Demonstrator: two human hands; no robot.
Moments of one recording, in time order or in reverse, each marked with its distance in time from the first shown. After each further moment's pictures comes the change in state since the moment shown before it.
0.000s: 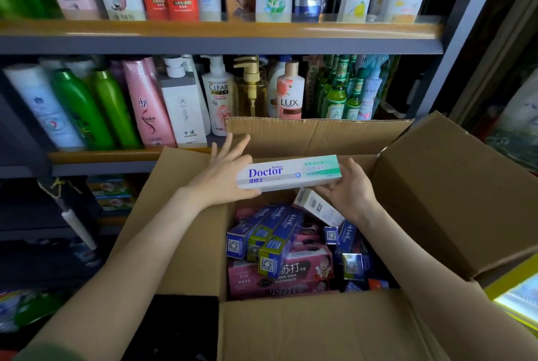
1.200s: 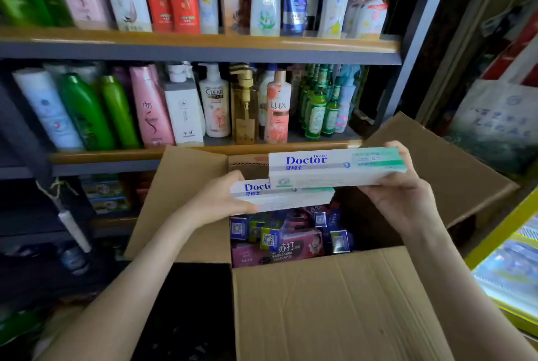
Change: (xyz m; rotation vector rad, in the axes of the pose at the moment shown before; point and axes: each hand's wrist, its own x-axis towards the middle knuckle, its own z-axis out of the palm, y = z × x) left_hand -0.085 0.044 -0.018 -0.627 -0.063 -0.193; right_hand -0.146 -0.040 -0.022 -0.092 -0.441 -0.455
